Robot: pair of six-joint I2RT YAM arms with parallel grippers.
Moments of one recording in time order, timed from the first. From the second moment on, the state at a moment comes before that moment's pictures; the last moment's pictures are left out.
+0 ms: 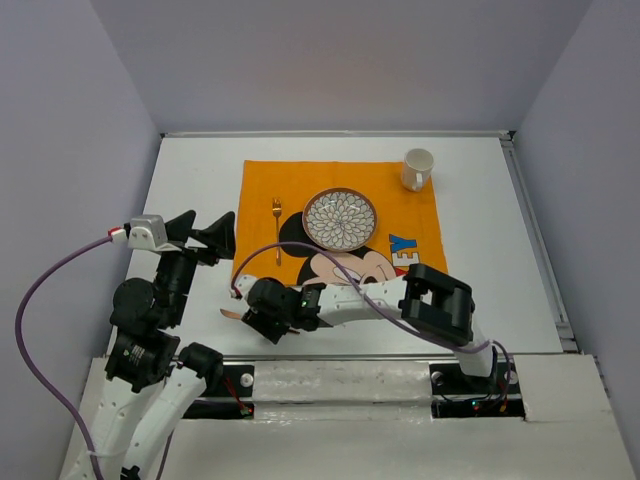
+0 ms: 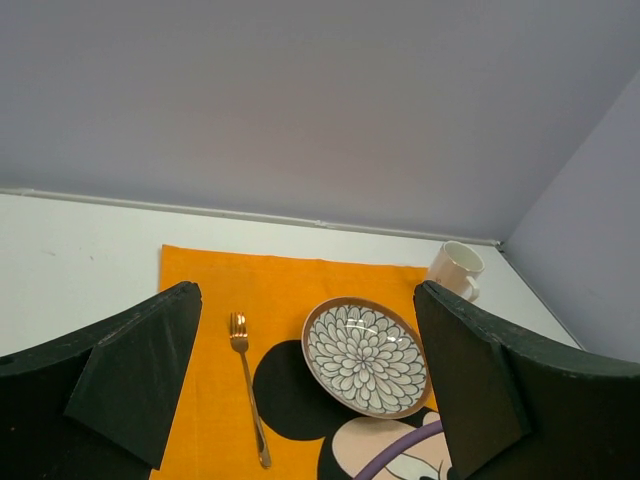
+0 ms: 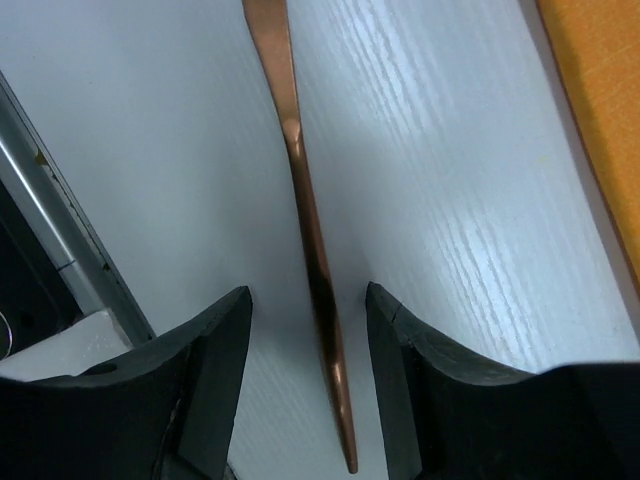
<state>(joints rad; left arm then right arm) -0.40 0.35 0.73 -0.14 -0.19 -0.29 1.30 2.06 1.40 -0.22 0.04 0.20</state>
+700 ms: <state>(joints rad) -0.38 0.36 0.73 -0.14 -0.21 -0.29 1.31 1.87 1.24 -0.19 0.28 0.25</state>
